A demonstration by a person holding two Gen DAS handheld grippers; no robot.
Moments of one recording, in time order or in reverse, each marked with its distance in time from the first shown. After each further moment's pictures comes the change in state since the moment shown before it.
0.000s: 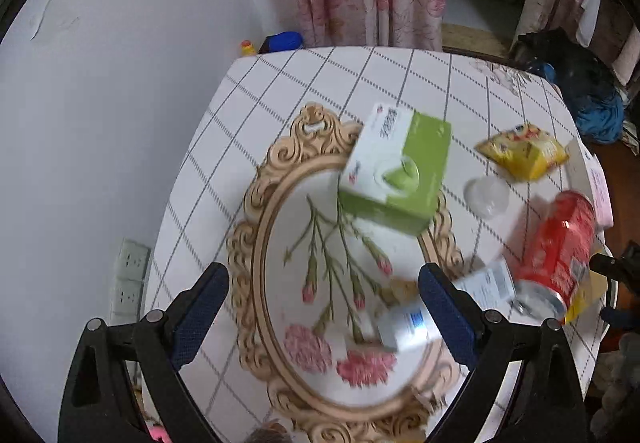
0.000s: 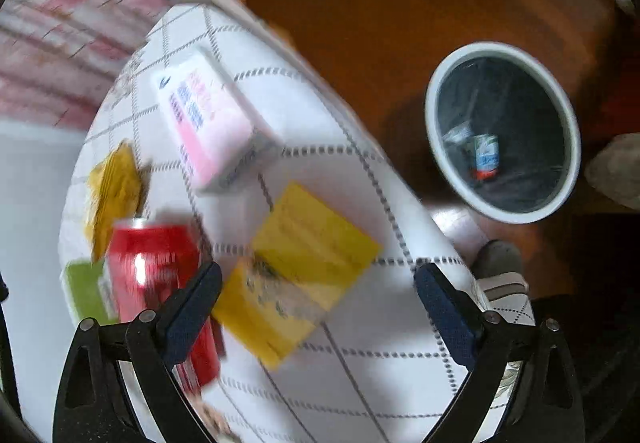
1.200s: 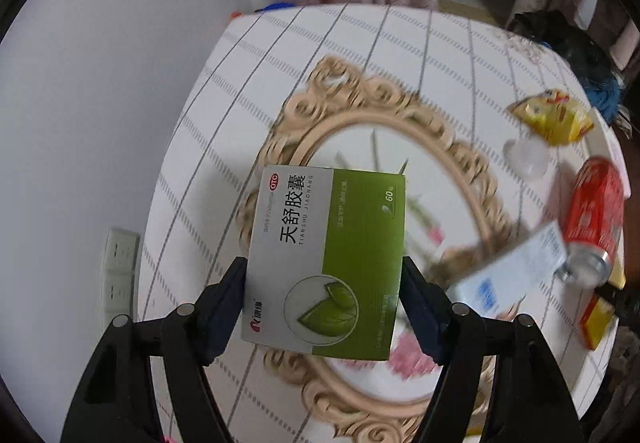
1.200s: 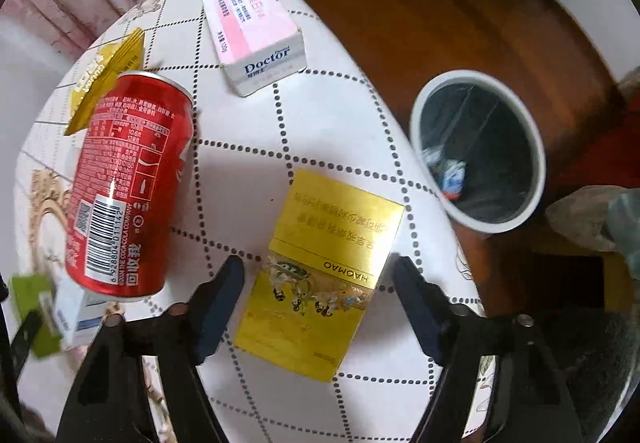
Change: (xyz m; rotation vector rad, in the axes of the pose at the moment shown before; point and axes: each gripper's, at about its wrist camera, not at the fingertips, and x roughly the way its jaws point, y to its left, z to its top) left arm 0.025 0.048 -0.036 0.012 0.090 -0.048; right arm -0.011 0.017 -0.067 -0.261 -0.064 -0.194
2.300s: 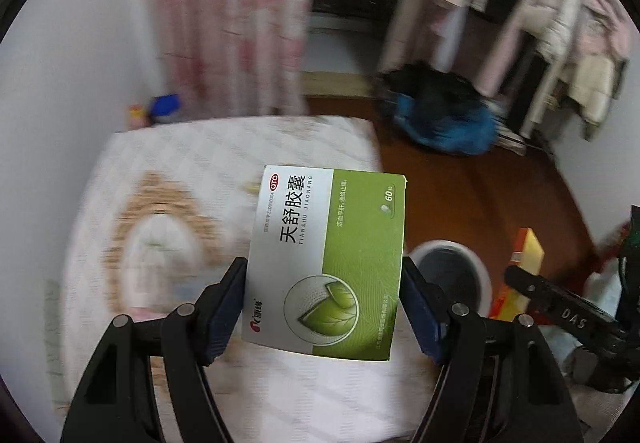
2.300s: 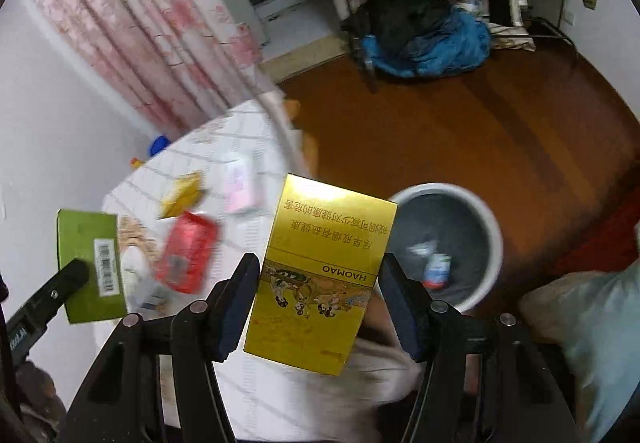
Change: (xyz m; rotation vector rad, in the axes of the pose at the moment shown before) left arm -0.173 -0.199 -0.022 0.143 -0.251 -0.370; right arm -0.148 -0.171 0.035 -0.102 -0.270 0.265
